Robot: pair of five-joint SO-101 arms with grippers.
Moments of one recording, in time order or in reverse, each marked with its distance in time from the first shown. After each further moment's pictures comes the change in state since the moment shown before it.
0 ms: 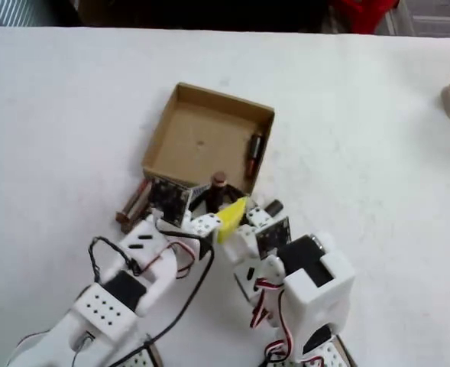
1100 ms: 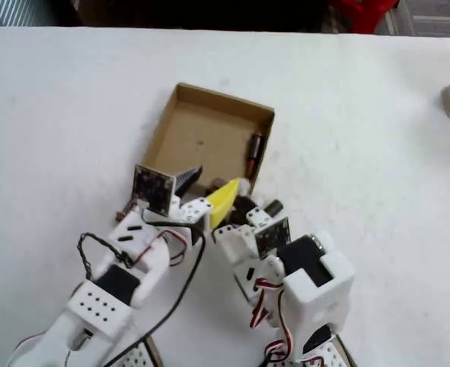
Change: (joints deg) left arm -5.1 -0.7 -3.5 0.2 -0.1; right arm -0.1 0.0 0.0 0.0 0.1
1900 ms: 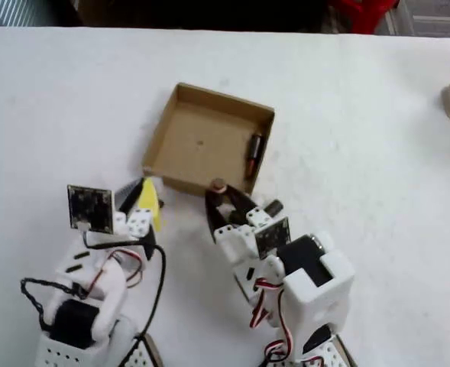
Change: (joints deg) left arm -13.8 -38.2 -2.5 42.9 -0.1; right arm 0.0 0.0 0.0 0.0 0.0
